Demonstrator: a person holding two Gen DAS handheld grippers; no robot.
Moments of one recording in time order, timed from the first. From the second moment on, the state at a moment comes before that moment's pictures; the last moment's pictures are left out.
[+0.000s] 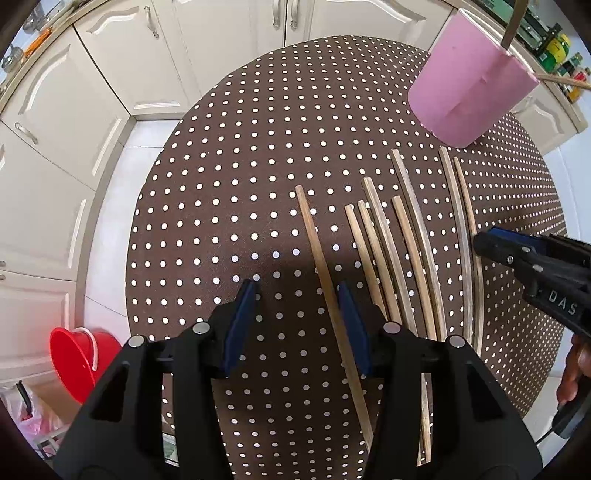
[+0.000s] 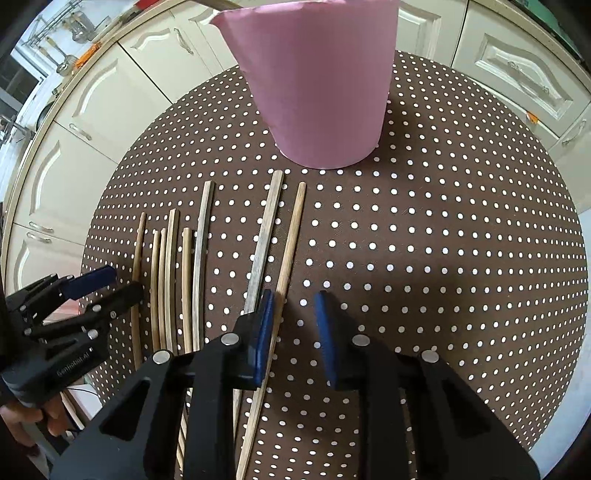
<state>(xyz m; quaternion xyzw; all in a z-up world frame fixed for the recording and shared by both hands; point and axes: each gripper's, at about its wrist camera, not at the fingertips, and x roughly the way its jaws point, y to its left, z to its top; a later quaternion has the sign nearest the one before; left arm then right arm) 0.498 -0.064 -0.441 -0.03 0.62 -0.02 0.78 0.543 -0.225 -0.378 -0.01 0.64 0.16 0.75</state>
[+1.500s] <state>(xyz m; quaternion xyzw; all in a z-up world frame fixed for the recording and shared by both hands) 0.459 -0.050 -0.277 -0.10 0.48 -0.14 0.86 0.499 -0.268 -0.229 0.08 0.50 0.18 0.84</state>
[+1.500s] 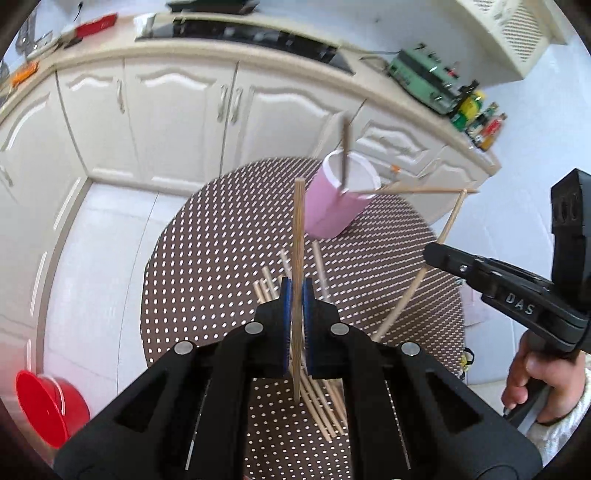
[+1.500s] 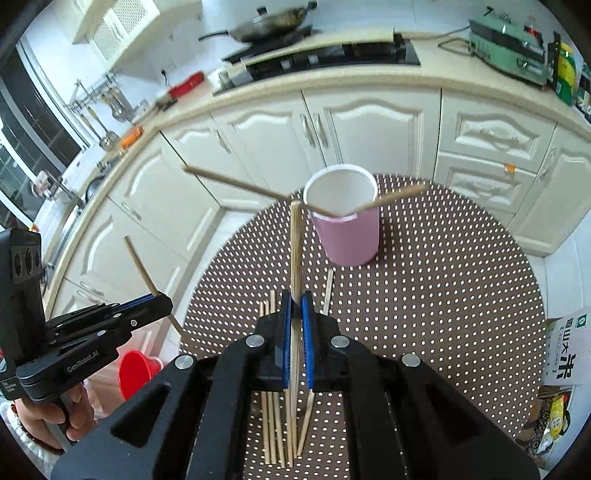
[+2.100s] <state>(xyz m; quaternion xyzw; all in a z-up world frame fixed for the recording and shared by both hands) 0.492 -0.072 -0.174 -0.11 0.37 -0.18 0.90 0.513 -0.292 -0.135 0.07 0.37 0.17 0.91</state>
